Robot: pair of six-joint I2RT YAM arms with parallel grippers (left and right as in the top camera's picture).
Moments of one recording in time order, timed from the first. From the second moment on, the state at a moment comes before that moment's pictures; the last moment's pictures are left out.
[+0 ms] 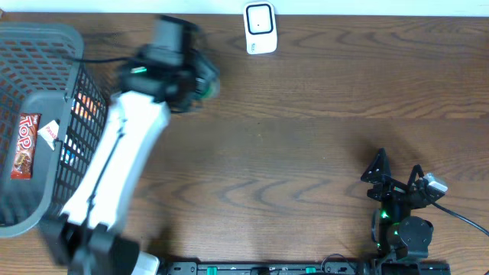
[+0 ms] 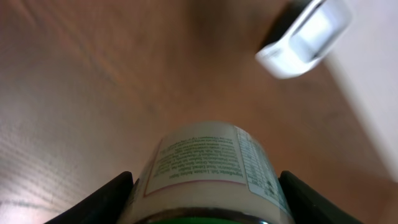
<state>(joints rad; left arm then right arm) -0.32 1.67 1.62 -1.00 -0.01 -1.07 -0.03 0.01 0.02 -0.08 0.20 0.46</state>
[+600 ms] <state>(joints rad) -0.59 2.12 1.62 -1.07 -0.08 -1.29 -0.03 0.01 0.02 -0.08 0.20 0.46</state>
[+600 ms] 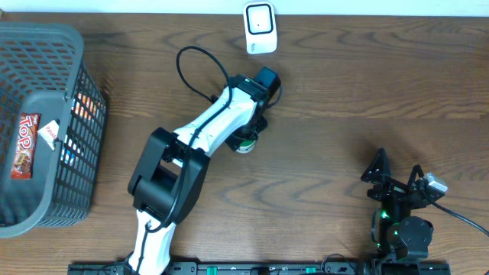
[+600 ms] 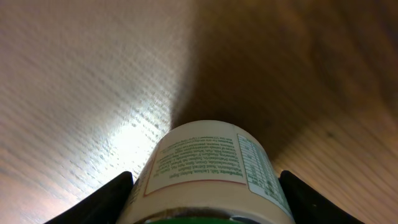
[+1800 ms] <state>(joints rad) 0.21 1.15 1.62 -1.10 -0.40 -0.97 -0.03 0.01 0.02 -0.08 0.20 0.46</state>
